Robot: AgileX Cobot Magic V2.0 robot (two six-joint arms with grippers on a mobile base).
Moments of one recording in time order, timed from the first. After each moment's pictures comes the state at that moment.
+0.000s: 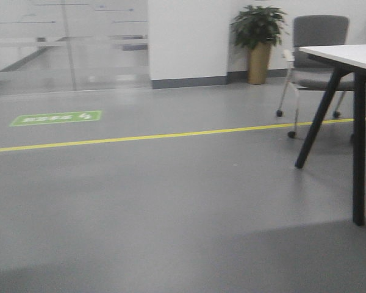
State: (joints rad) left arm -0.09 -0.01 0.03 0.00 -0.01 0.00; right arm 0.58 0.18 -0.42 -0.27 0.31 0.32
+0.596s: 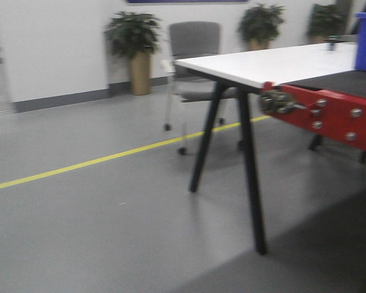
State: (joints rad) left arm -0.09 -0.01 0.03 0.00 -0.01 0.00; right arm 0.58 0.18 -0.42 -0.27 0.31 0.32
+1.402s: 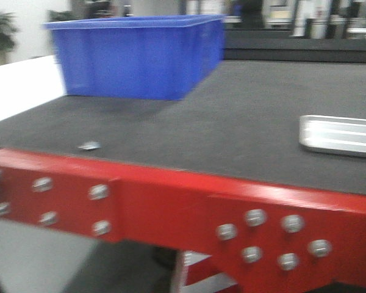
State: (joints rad) left arm -0.09 -0.01 0.03 0.00 -0.01 0.00; right arm 0.58 0.18 -0.42 -0.27 0.31 0.32
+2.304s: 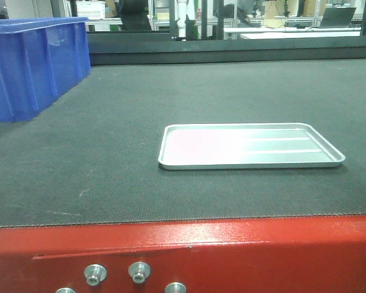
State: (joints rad) left arm -0.10 -0.01 0.03 0.00 -0.01 0.00; right arm 0.58 0.18 -0.42 -0.27 0.31 0.32
